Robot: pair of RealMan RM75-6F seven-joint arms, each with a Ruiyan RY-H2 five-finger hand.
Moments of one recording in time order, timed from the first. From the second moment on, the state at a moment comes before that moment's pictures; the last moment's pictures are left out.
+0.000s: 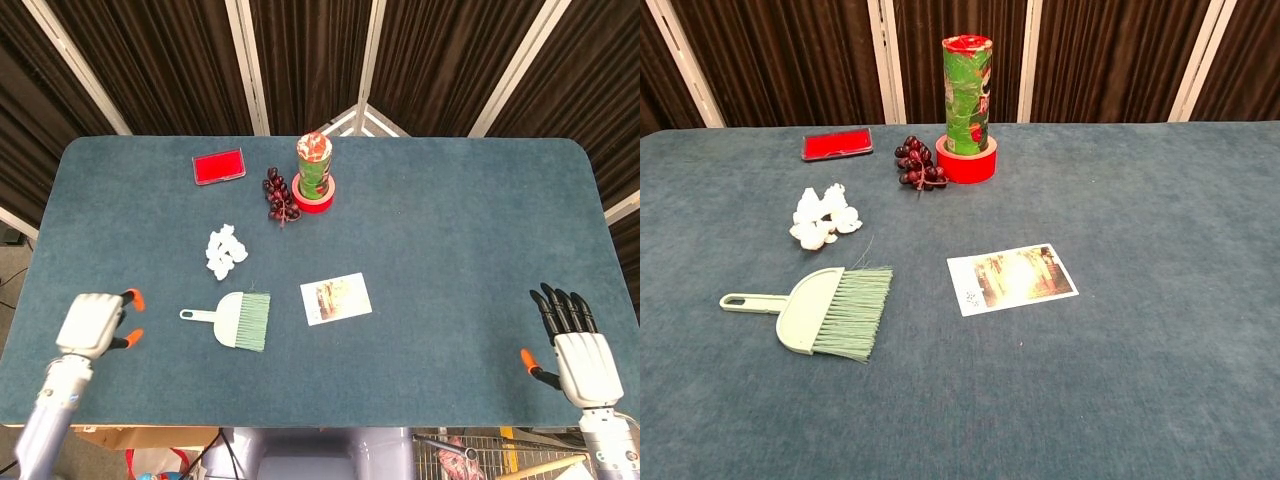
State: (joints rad) left arm -0.30 -1.26 -0.13 -1.79 1.24 1.19 0.46; right arm 0.09 -1.13 0.04 -1.61 -1.57 1.49 -0.02
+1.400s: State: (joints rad) left arm -0.56 -1.61 -0.13 -1.58 0.81 1.12 0.78; right arm 0.09 -1.13 0.04 -1.62 -1.56 1.48 0.01
